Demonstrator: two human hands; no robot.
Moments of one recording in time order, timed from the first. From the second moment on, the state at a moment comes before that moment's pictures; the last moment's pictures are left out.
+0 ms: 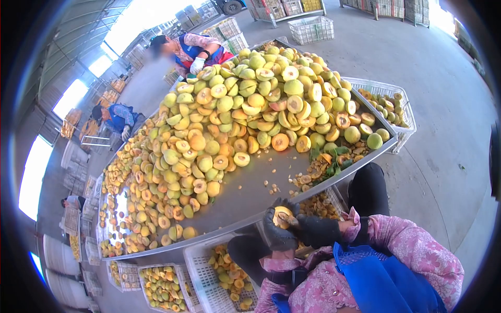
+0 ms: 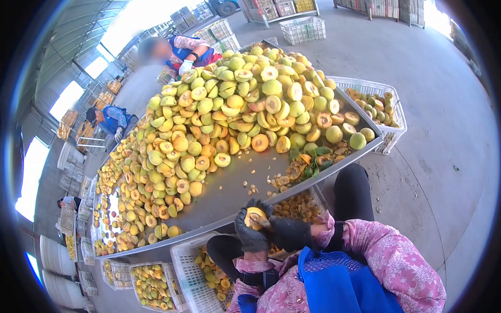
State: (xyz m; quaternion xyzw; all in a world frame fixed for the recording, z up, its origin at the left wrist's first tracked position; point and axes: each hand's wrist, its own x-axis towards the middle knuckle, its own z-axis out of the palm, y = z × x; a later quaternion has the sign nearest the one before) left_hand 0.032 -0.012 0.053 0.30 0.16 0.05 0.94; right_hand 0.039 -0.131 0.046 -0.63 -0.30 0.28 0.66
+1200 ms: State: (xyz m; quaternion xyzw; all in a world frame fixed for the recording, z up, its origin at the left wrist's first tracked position) left_hand 0.014 0.022 0.009 0.23 0.24 0.14 0.93; right_hand 0.030 -0.098 0.020 -0.84 -0.37 0.22 0.34
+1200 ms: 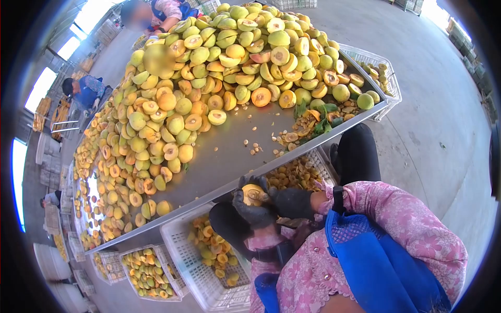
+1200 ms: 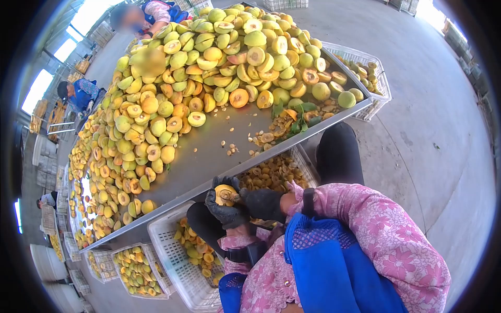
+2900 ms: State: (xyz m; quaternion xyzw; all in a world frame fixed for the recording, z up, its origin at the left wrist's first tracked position) left_hand 0.023 0.037 -0.055 0.23 0.24 0.12 0.94; right_hand 0.044 -0.080 0.020 -0.81 -0.33 0.31 0.38
